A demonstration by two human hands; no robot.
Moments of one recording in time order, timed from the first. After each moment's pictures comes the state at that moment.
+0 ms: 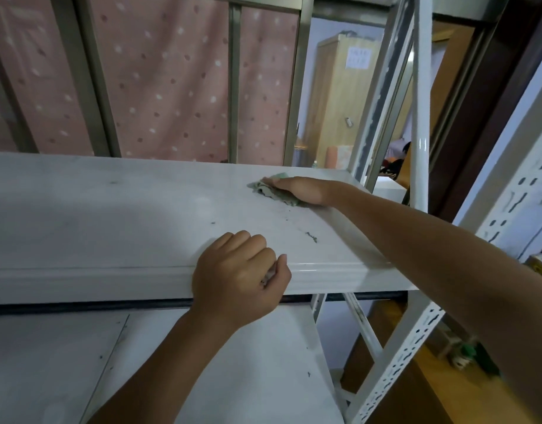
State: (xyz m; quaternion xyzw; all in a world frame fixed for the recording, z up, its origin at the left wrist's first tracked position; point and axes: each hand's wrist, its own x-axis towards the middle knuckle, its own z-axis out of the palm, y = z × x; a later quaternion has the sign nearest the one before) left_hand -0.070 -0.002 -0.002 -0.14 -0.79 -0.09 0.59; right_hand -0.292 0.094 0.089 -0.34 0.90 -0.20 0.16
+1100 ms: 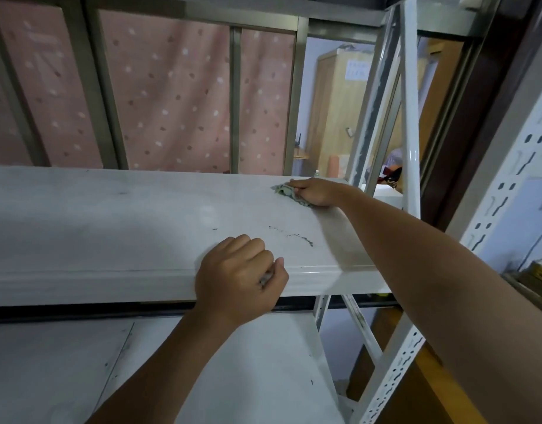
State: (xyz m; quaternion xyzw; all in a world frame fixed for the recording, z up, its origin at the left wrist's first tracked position) left_hand -0.073 -0.002 -0.003 -0.13 -0.78 -0.08 0.61; right_hand -0.344 0.116 0.085 -0.31 0.94 -0.12 0.07
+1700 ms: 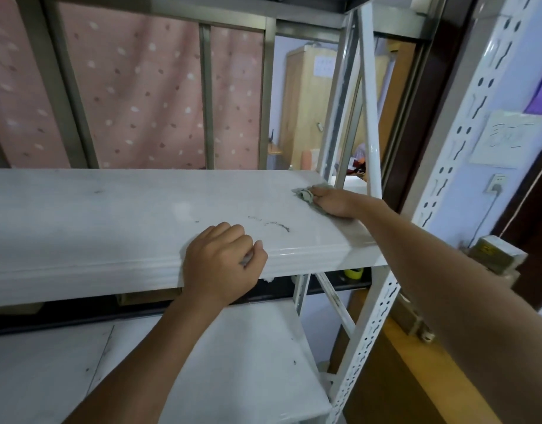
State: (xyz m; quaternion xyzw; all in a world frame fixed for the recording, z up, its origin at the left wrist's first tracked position) left_hand -0.069 0.000 0.000 -0.11 -0.79 -0.10 0.60; right_hand -0.269 0.206 0.087 -0.24 0.96 -0.13 0.06
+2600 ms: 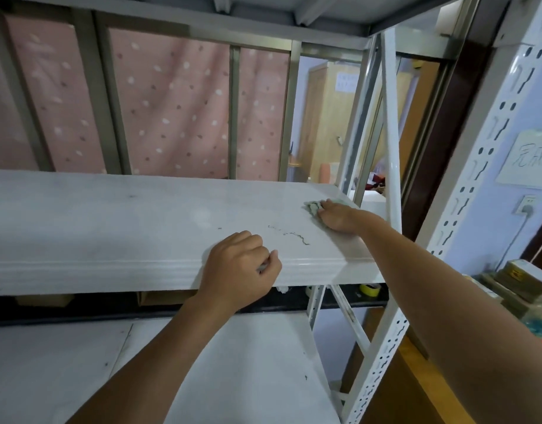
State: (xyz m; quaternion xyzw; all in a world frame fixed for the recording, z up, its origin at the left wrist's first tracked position) left_hand -0.066 -0.007 0.000 -0.13 -0.80 -0.11 0.57; right_hand -0.299 0.177 0.067 -0.22 0.97 -0.03 0.03
